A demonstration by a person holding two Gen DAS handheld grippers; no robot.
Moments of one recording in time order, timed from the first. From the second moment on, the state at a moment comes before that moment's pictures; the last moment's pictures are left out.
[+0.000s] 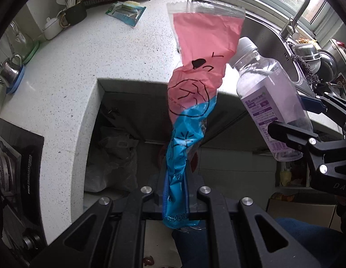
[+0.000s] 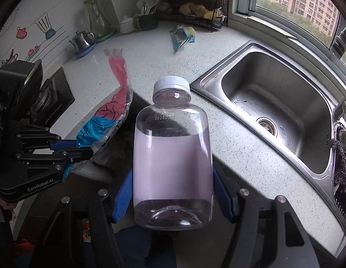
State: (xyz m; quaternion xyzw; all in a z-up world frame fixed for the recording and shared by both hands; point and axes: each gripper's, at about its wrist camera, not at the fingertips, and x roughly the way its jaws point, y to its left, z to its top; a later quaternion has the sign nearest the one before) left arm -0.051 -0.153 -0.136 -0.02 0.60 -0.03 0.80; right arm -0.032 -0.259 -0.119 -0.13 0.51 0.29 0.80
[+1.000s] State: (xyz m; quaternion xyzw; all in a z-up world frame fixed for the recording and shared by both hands) left arm -0.017 -0.180 -0.401 0.00 0.70 -0.08 0.71; right arm -0.030 -0.281 -0.321 -0.13 0.62 0.24 0.74
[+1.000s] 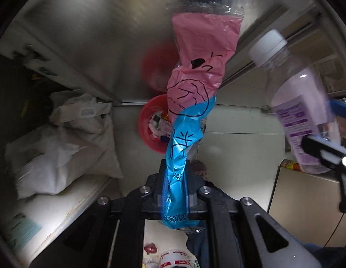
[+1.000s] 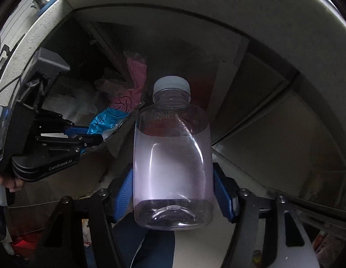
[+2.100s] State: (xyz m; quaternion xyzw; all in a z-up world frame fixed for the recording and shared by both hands) left arm -0.031 -0.161 -0.442 0.01 0.67 -0.09 0.74; right arm -0.023 -0.291 -0.383 -0.10 0.65 0.22 0.72
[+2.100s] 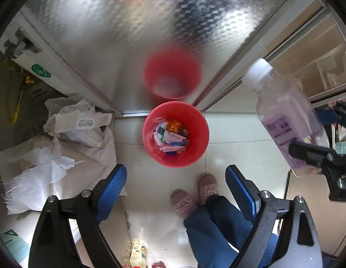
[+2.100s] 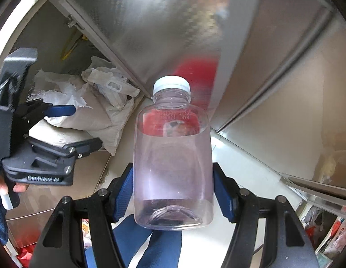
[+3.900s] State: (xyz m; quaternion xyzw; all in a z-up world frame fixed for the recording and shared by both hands) left arm -0.054 -0.132 -0.415 0.00 0.66 -0.08 0.75; right arm -0.024 -0.257 -0.386 -0.16 0.63 0.24 0.72
